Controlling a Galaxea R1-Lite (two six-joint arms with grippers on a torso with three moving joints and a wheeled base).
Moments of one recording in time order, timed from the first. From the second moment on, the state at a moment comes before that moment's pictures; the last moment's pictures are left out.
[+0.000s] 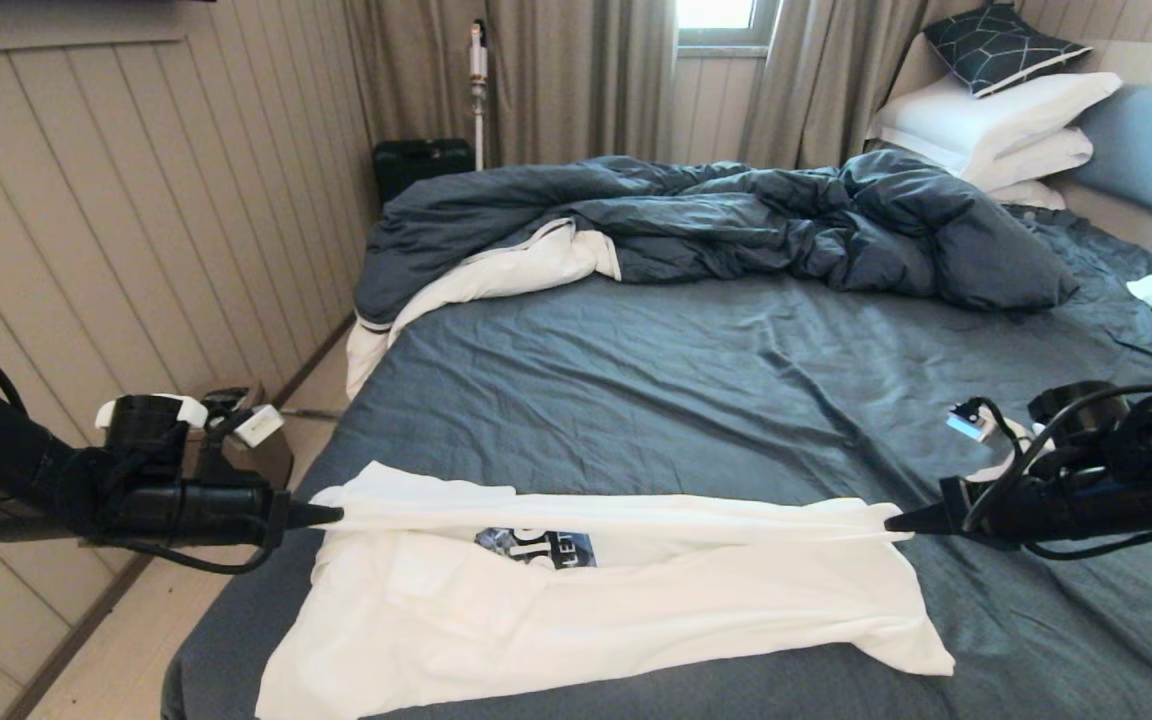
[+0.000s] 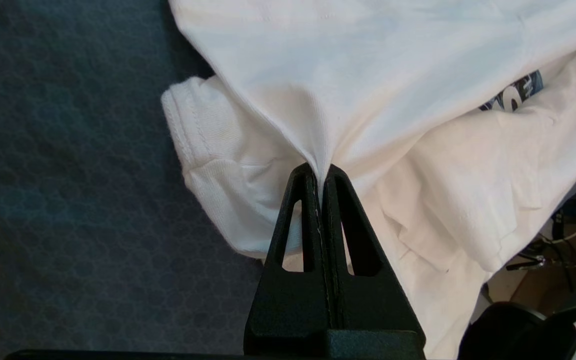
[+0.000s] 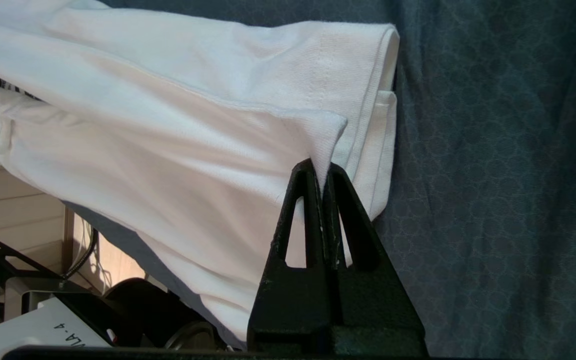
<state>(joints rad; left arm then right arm) 0.10 2.07 -0.91 -0.25 -0.79 0.23 -0.30 2.01 -1.09 0.20 0.71 -0.22</state>
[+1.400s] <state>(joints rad) 0.12 2.01 -0.75 -0.29 -0.79 0.31 -0.35 1.99 -1.07 0.17 0.71 -0.23</state>
